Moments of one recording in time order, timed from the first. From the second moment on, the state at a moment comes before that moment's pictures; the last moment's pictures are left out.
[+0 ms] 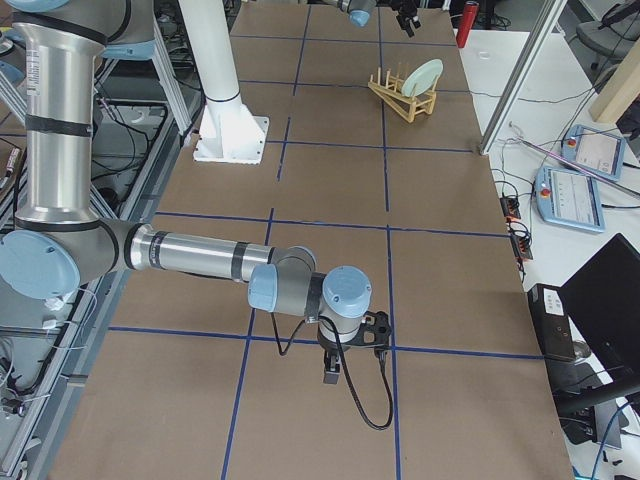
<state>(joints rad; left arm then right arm) -1.15 -1.95 -1.42 -2.86 -2.12 -1.52 1.62 -1.68 1.60 -1.60 2.30 -0.07</state>
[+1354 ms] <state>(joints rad) -1.49 -1.65 -1.62 -1.67 -2.29 0.01 1.62 -1.68 1.60 -1.60 2.30 -0.07</state>
